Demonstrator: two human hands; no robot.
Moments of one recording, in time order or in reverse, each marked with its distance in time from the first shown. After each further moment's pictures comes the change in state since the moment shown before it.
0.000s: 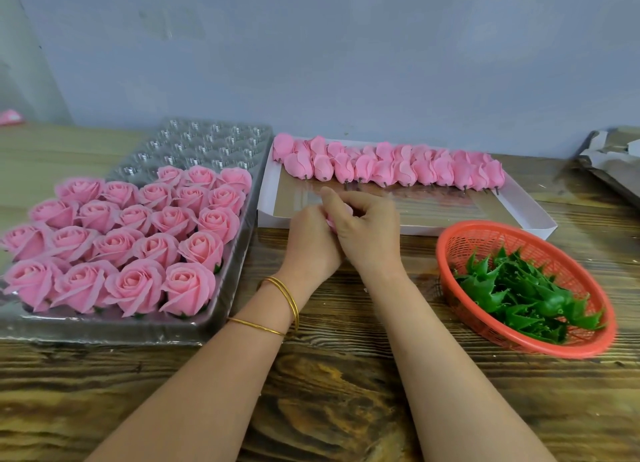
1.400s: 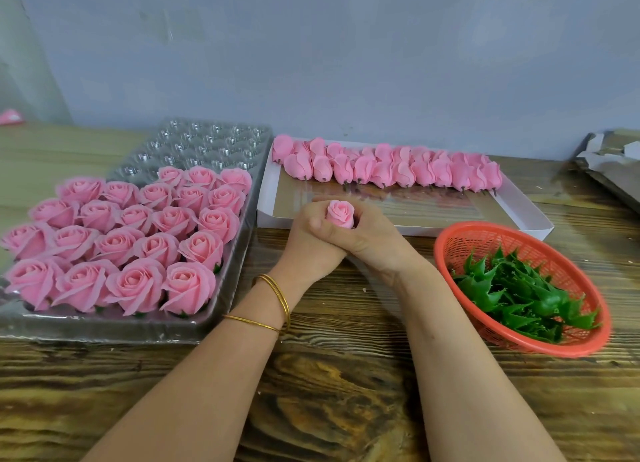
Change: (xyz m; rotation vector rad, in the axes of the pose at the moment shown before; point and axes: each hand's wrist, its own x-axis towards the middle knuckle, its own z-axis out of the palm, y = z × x) left_hand 0.001 0.001 -0.001 -0.145 -0.055 0.045; right_hand 0.001 -0.002 -0.024 0.401 -0.518 0.354
